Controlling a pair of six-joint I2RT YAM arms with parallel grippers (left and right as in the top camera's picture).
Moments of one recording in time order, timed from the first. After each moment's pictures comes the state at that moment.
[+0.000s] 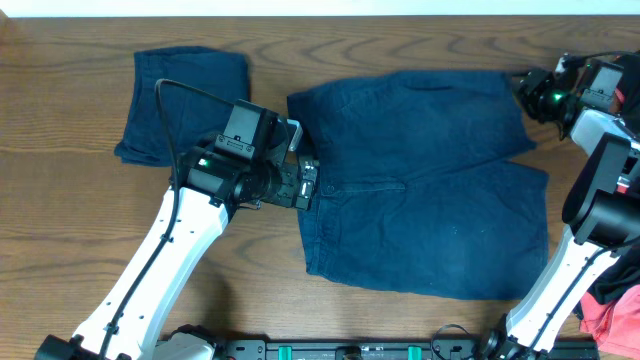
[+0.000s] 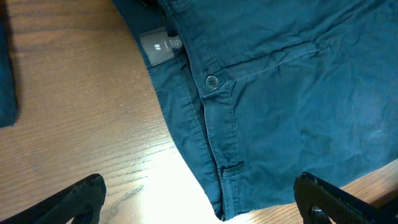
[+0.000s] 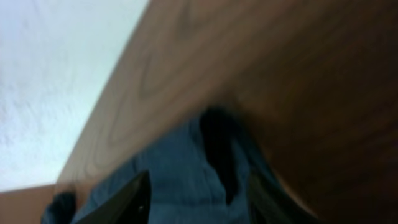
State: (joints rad) left arm -0.39 1.38 1.17 -0.94 0.23 -0.15; right arm -0.39 2.31 1.54 -0.03 -0.72 0.58
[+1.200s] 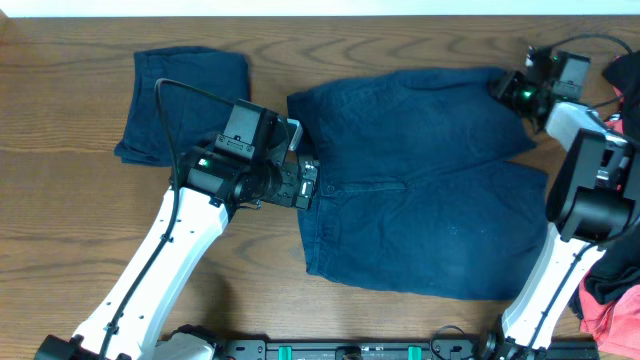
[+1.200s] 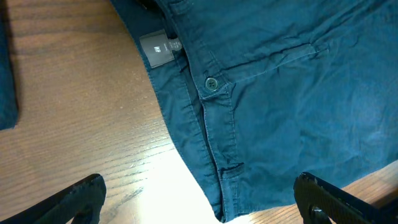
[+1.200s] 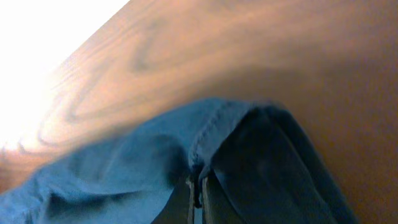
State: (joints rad) left arm -0.39 1.38 1.17 -0.93 0.23 -0.15; right arm -0.26 2.31 1.54 0.01 -0.56 0.36
